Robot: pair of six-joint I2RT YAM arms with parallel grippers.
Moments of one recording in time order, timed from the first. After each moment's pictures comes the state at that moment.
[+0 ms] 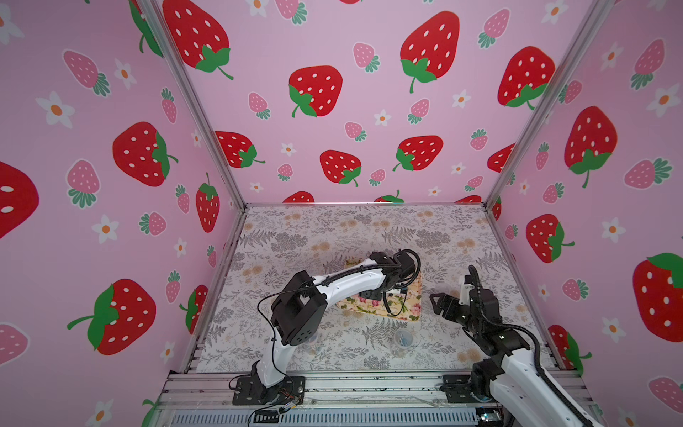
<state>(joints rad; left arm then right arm) -0.96 2.05 1.67 -1.10 -0.51 0.77 0.34 0.63 0.27 -0.28 -0.12 0.56</state>
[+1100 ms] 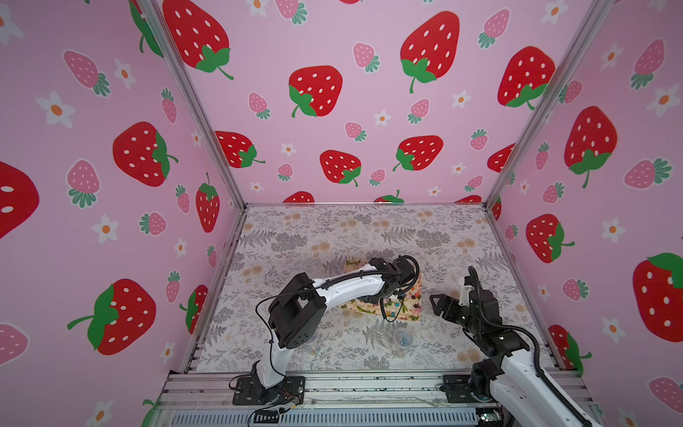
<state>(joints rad) -0.99 2.03 1.60 -1.05 -0.58 0.83 0.34 0.63 0.26 -0.28 -0.12 0.57</state>
